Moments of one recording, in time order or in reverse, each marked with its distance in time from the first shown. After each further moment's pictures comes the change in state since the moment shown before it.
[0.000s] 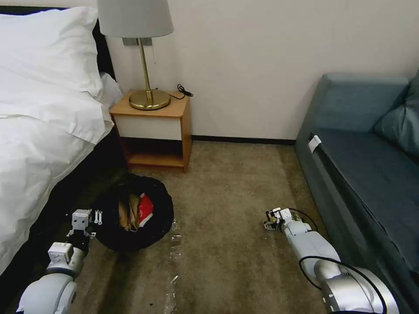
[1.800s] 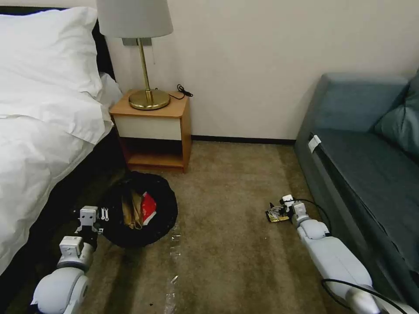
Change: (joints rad) left arm -0.023 -0.032 0.031 -0.038 0.026 0.086 -0.049; right arm -0.284 -0.230 -0.125 0.633 0.297 0.076 0.104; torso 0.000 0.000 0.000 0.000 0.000
